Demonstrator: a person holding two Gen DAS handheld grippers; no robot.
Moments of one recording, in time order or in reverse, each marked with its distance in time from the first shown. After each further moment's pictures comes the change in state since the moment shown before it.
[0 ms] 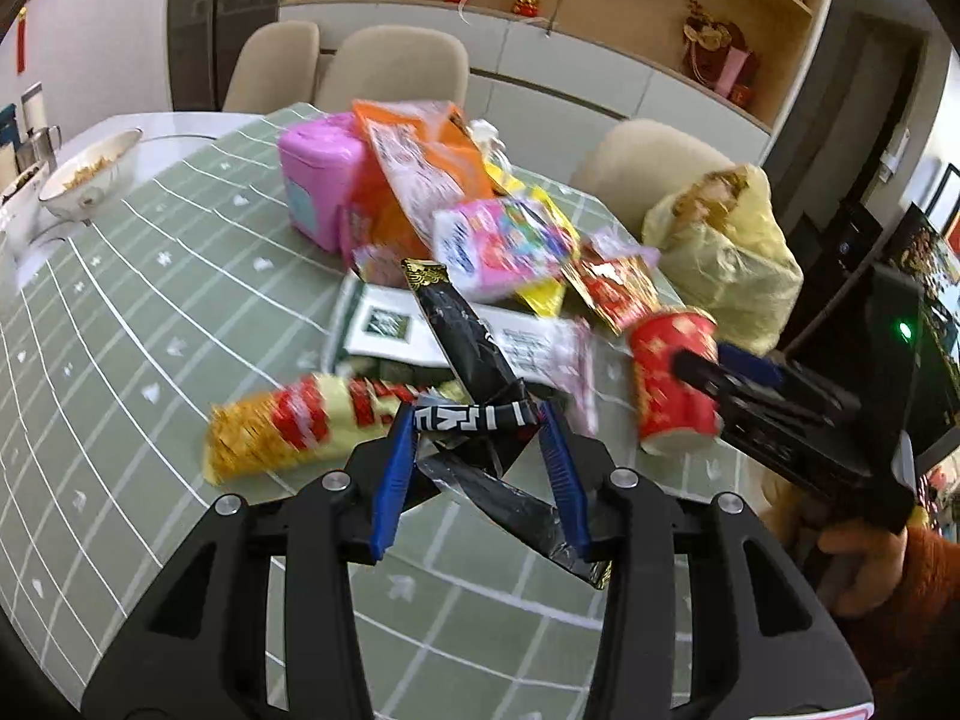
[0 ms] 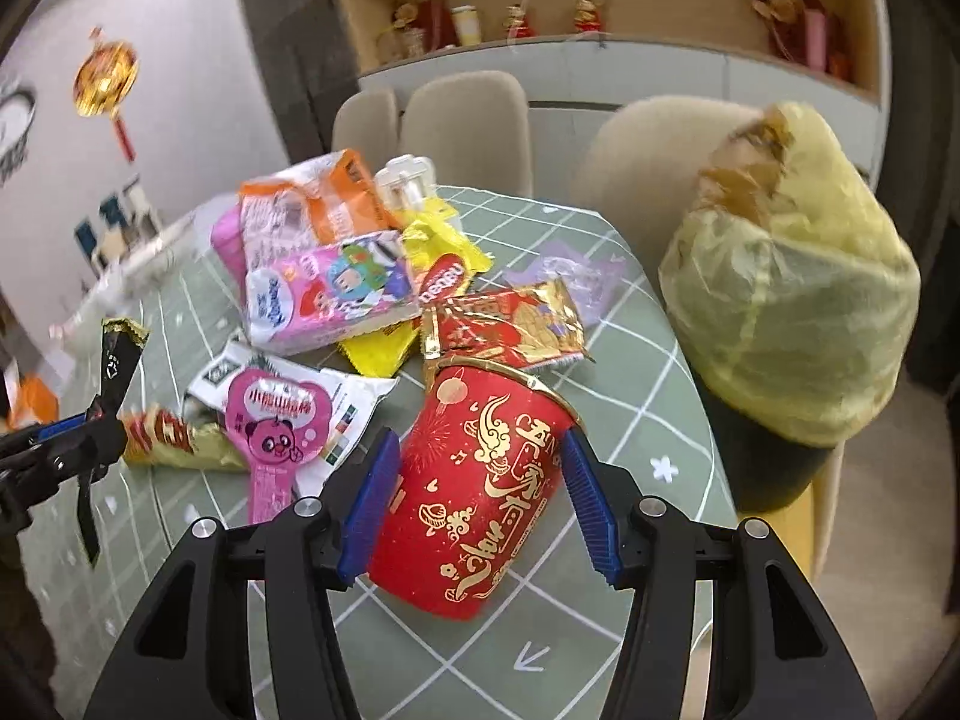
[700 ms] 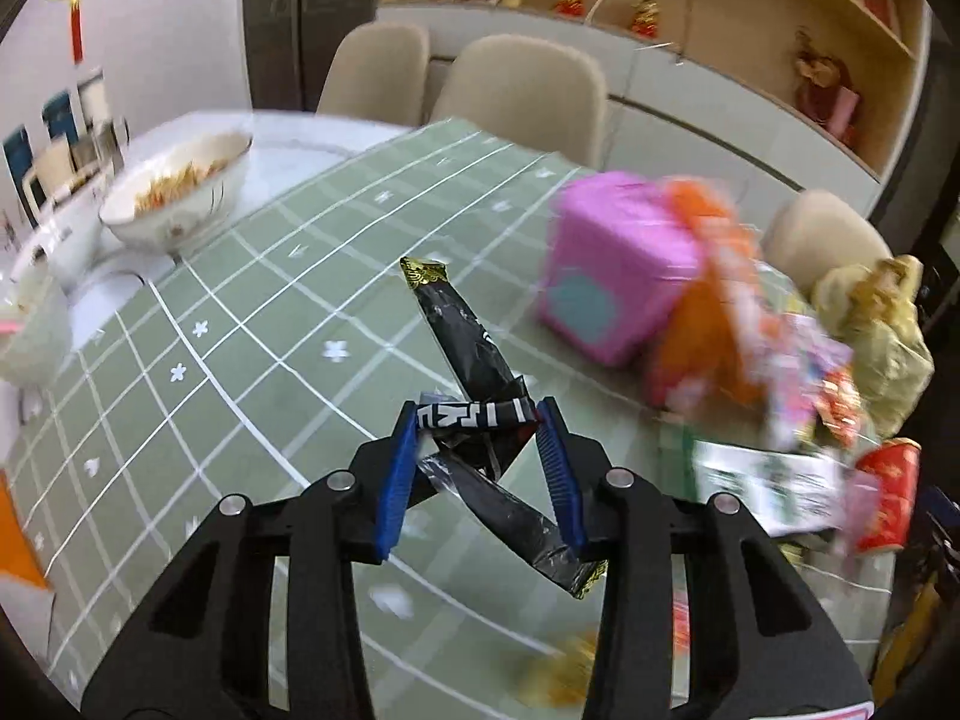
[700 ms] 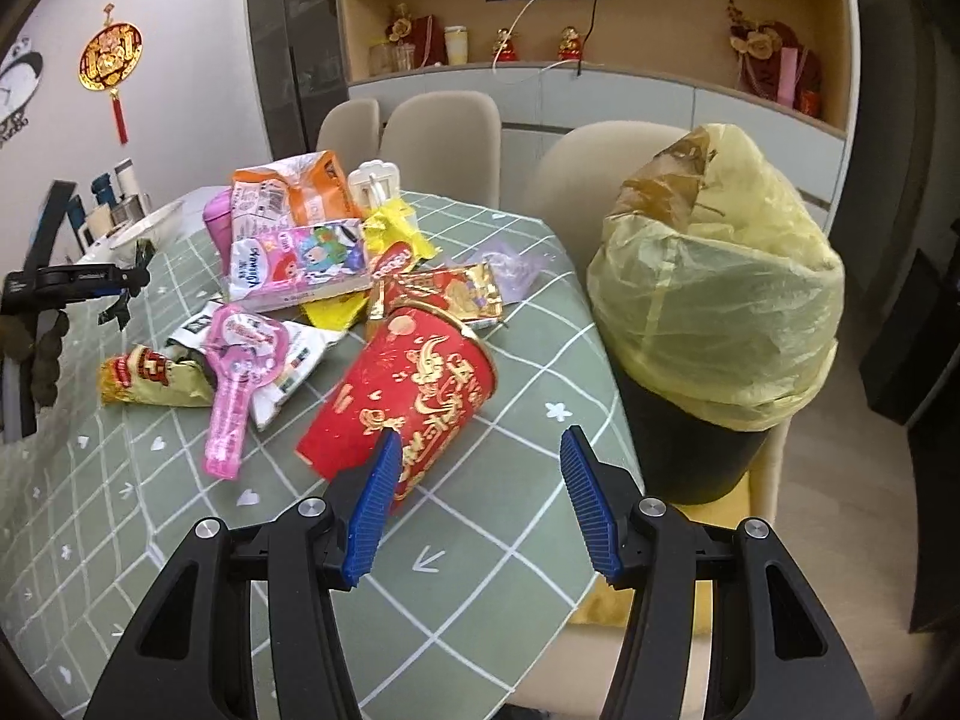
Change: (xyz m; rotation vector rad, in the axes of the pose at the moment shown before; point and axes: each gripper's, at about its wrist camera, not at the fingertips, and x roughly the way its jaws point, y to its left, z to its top) left arm 0.032 0.150 0.067 -0.061 -0.044 0.183; right arm -0.047 -0.028 -0.035 0.006 -0.045 -0.057
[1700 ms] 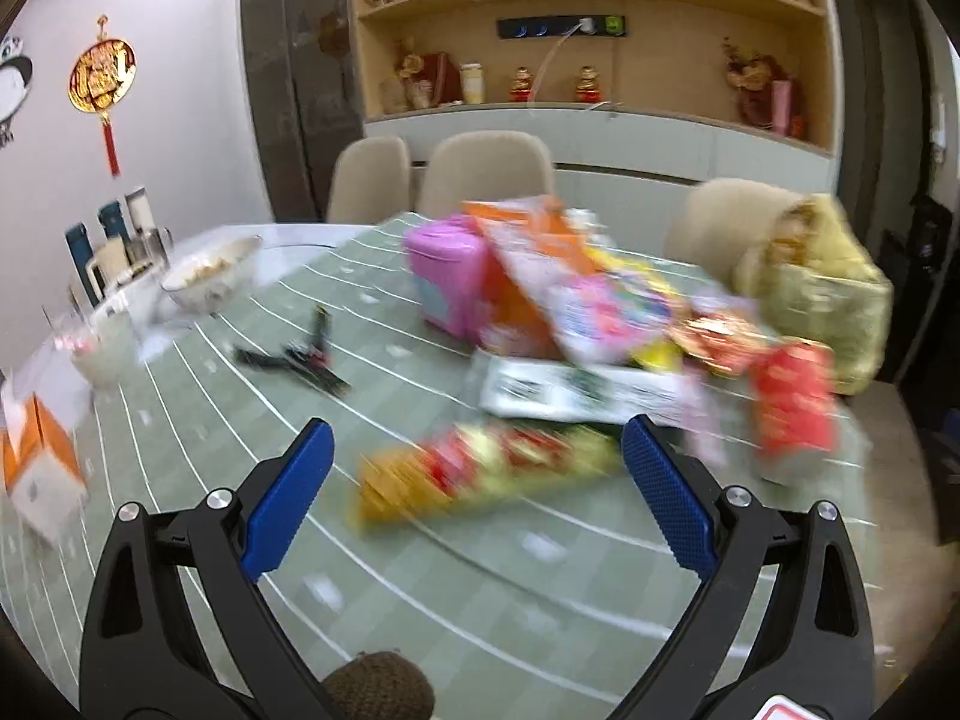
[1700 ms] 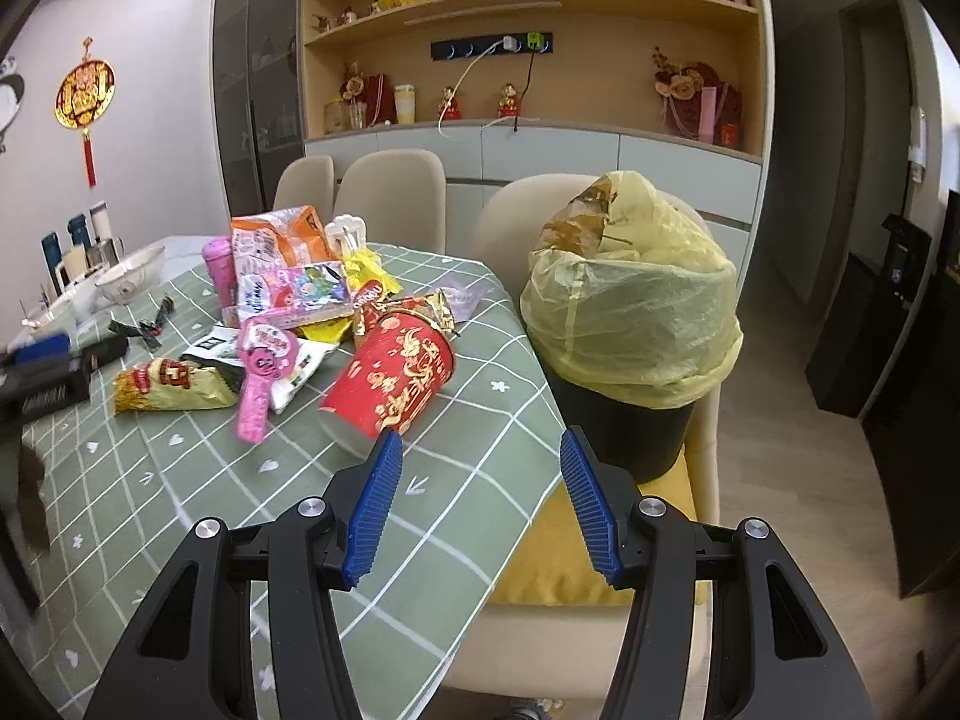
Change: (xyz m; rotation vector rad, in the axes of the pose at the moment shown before) left arm -0.067 -0.106 -0.077 0.128 -0.244 0.147; right arm -0.071 0.007 -0.035 0.027 -0.144 -0.163
